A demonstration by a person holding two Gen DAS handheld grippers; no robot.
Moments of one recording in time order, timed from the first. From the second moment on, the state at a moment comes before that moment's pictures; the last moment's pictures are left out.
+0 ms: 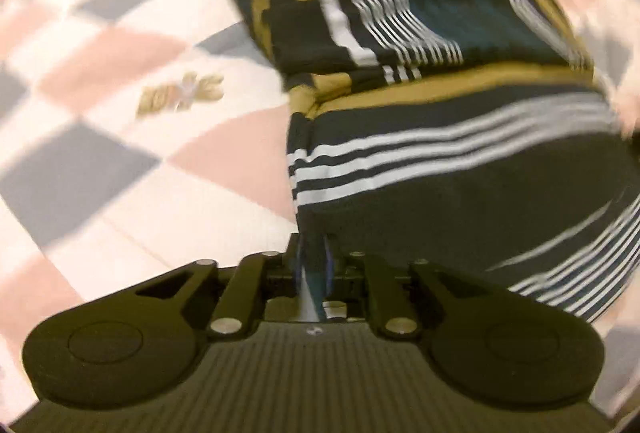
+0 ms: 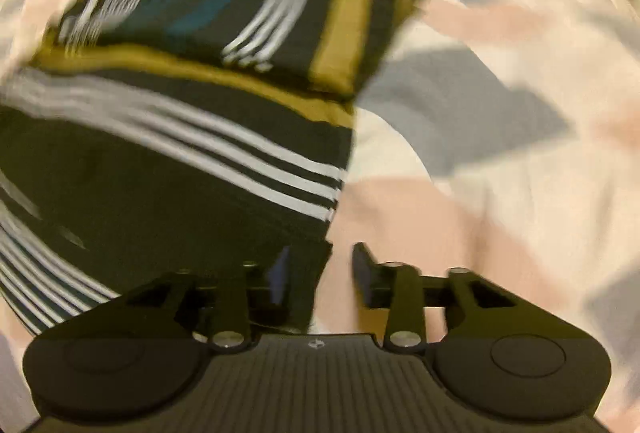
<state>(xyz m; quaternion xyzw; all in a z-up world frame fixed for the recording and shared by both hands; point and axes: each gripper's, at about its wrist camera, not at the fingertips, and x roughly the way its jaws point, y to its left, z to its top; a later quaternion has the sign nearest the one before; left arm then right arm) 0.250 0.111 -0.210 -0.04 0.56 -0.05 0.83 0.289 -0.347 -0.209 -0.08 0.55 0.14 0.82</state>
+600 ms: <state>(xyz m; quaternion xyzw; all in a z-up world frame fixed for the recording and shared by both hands) 0.225 0.097 -0.199 -0.07 0.52 -0.01 0.85 0.287 -0.371 -0.213 0.06 0.53 0.15 0.83</state>
